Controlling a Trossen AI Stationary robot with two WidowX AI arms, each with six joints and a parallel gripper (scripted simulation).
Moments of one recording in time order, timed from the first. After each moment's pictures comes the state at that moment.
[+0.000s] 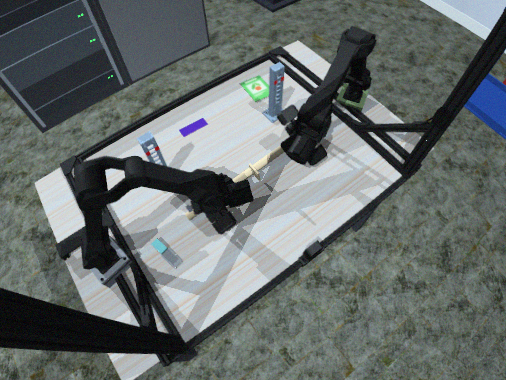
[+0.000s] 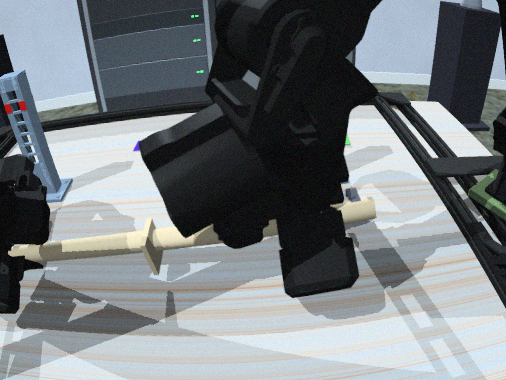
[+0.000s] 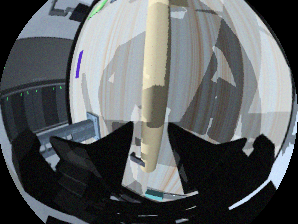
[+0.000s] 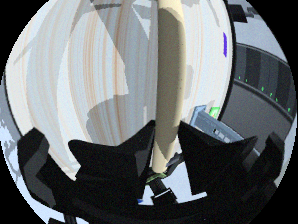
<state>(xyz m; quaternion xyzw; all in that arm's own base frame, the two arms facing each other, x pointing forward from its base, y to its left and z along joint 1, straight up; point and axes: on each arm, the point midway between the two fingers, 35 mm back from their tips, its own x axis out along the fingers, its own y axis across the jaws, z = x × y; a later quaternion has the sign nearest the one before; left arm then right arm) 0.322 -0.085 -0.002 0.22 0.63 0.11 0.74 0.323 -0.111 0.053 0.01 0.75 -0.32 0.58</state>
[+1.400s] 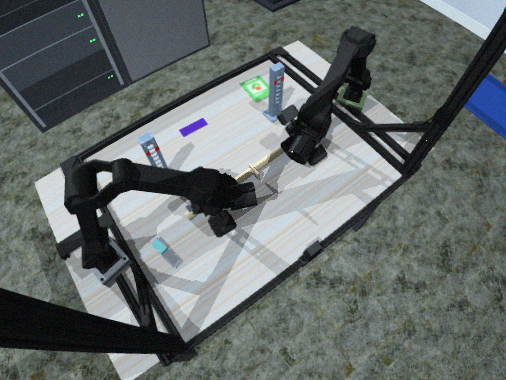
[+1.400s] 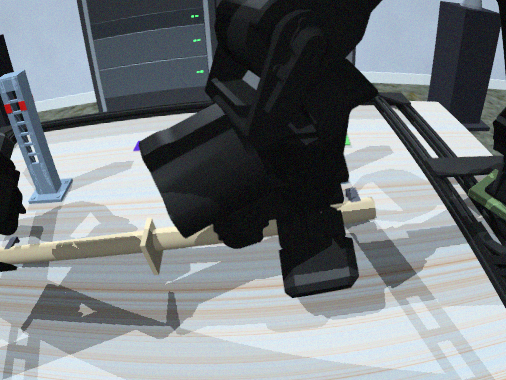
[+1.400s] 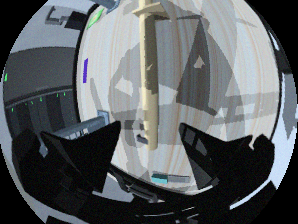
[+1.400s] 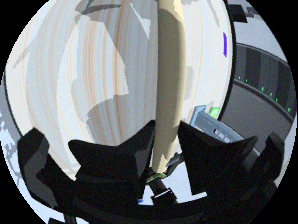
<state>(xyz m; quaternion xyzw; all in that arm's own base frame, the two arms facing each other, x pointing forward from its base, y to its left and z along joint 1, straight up) 0.312 -0.106 0.041 0.26 0.63 0.09 0.73 0.323 -0.111 0.053 0.01 0.75 -0.32 0.58</state>
